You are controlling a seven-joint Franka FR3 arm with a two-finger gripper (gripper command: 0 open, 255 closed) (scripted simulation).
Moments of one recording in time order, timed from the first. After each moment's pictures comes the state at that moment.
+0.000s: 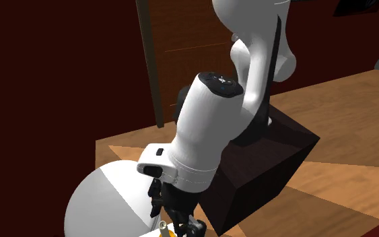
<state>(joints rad) 0.10 0.16 0.39 -2.34 -0.52 2.88 0.79</state>
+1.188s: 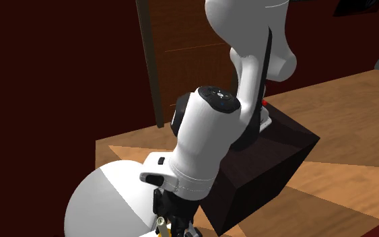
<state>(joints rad) 0.14 0.22 0.33 -2.32 -0.64 2.92 0.89</state>
